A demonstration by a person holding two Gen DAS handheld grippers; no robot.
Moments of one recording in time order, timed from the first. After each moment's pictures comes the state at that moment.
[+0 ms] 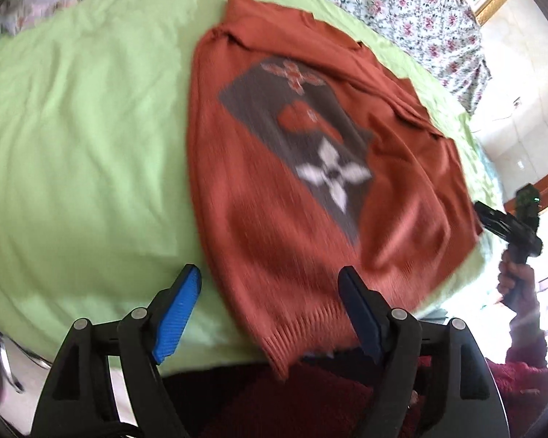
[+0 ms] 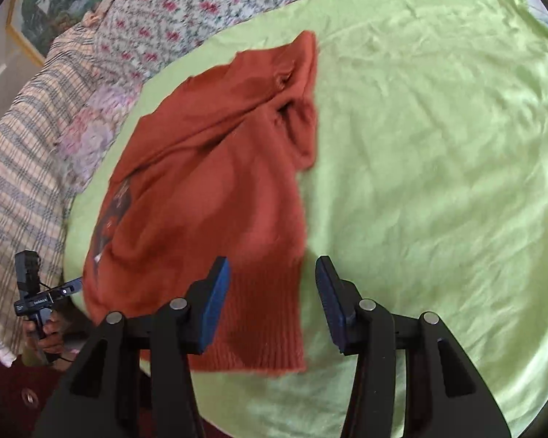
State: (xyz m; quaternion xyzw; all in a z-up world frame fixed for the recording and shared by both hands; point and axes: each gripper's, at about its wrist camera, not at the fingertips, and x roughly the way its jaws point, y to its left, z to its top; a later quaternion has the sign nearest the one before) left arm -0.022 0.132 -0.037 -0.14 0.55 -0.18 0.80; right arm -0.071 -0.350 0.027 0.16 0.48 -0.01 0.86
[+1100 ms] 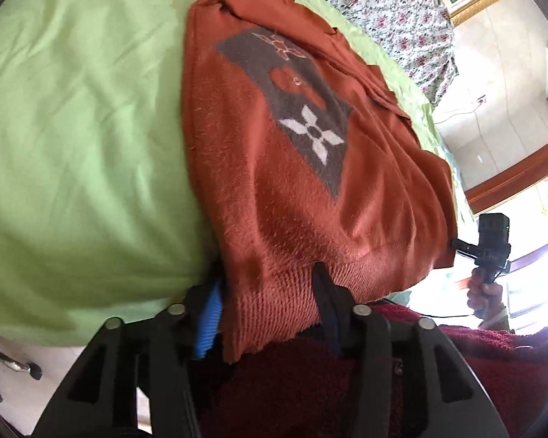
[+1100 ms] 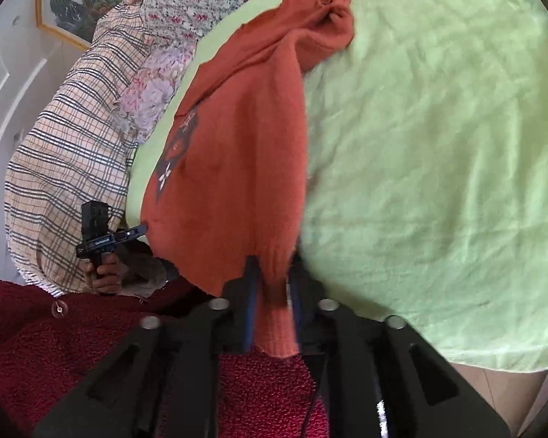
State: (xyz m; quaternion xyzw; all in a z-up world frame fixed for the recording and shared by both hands) left arm -0.028 0.147 -0.056 -0.18 0.55 -0.26 0.77; right arm -0.153 -0.334 -0.012 0.23 0.51 0.12 0.82
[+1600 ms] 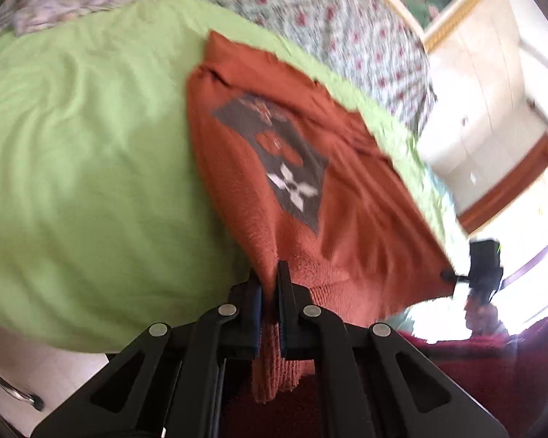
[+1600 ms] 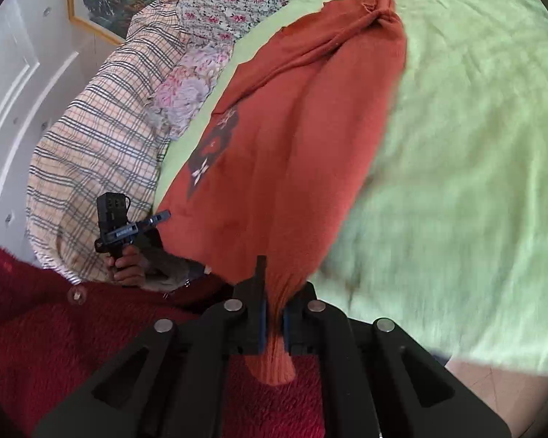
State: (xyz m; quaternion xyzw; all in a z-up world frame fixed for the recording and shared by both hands) left arm -0.052 0.177 -0.016 -0.19 0.45 -0.25 0.83; right arm -0.175 -0.309 -0.010 0.24 0.49 0.17 0.82
